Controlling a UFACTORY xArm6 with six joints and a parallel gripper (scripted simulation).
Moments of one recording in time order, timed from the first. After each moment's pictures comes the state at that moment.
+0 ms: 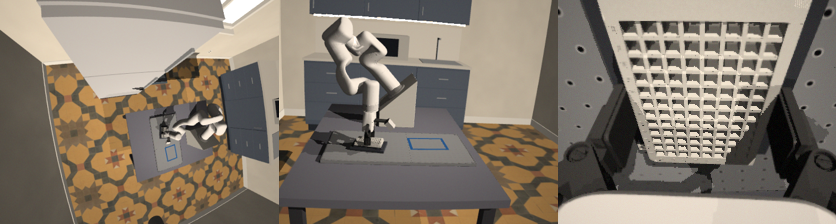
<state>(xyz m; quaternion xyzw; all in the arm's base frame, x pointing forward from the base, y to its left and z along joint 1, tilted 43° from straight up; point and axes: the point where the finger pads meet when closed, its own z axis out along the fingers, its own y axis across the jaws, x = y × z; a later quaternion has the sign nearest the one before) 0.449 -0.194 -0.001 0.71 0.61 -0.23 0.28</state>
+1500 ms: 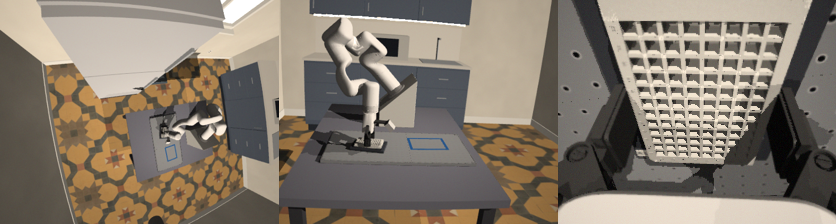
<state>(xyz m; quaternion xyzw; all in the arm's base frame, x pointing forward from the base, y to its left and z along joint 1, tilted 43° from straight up) 0.449 -0.198 -0.005 0.71 0.61 -0.23 0.28</state>
